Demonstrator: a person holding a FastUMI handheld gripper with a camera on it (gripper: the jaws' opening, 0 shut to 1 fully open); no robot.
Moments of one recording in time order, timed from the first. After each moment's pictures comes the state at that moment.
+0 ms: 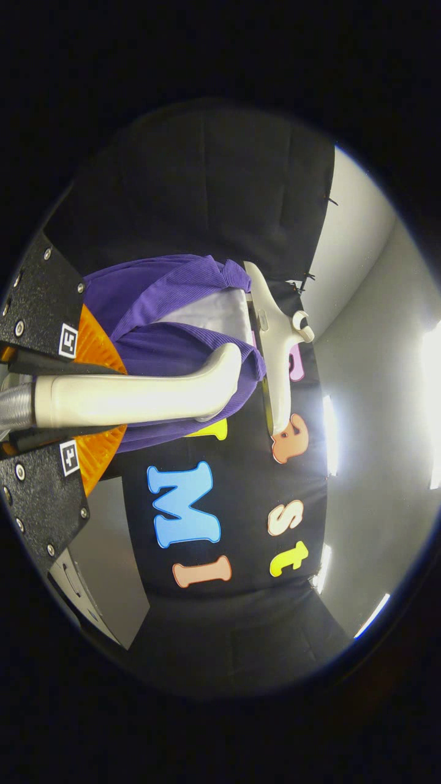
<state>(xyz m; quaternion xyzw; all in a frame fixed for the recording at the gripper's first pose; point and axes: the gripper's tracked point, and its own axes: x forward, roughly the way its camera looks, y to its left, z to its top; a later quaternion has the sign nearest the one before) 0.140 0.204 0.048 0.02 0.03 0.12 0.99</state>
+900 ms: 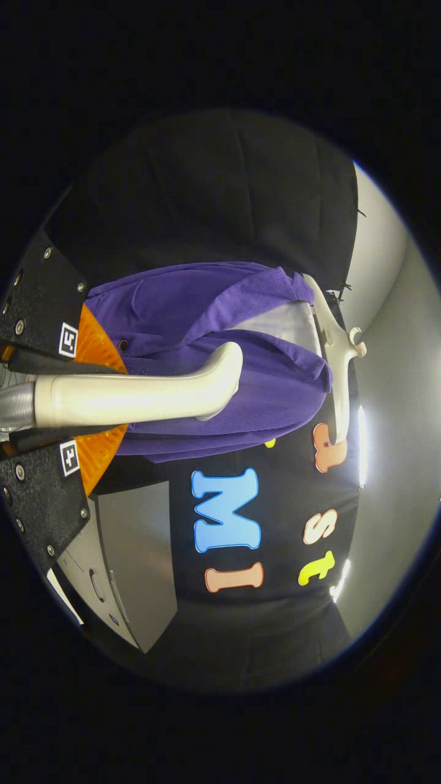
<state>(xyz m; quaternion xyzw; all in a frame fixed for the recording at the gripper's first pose) 0.105 0.201 -0.062 -0.01 0.13 0.15 0.98</state>
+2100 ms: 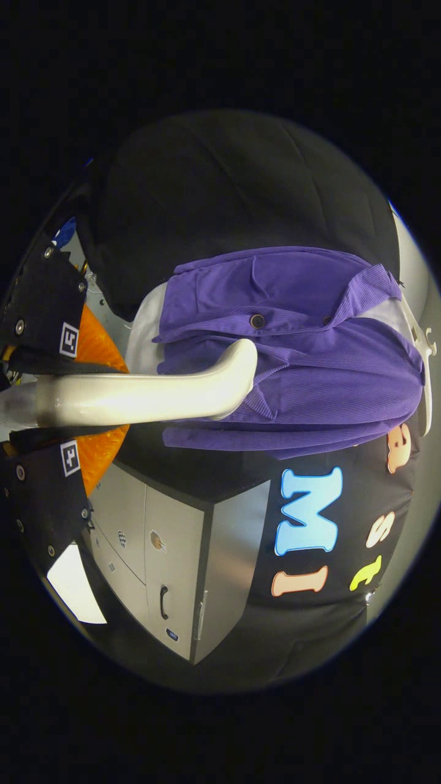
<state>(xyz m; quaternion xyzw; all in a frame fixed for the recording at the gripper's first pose) 0.069 0.166 -0.235 -0.04 0.30 0.13 0.94</state>
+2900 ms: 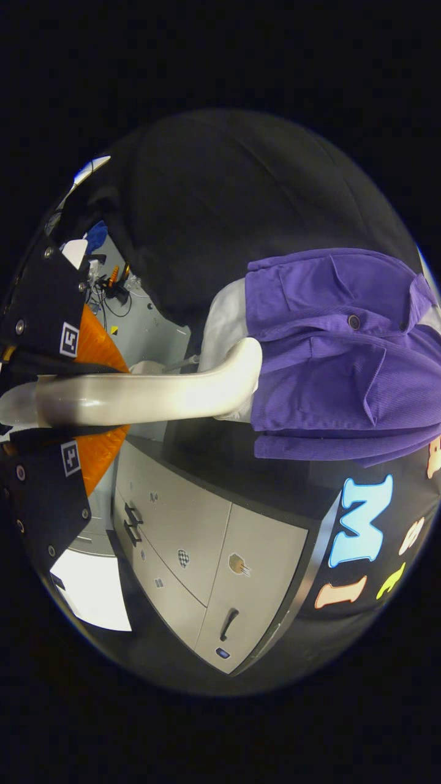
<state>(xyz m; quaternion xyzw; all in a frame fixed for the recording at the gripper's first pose) 0.007 0.159 -0.327 -0.07 0.42 0.15 0.89</state>
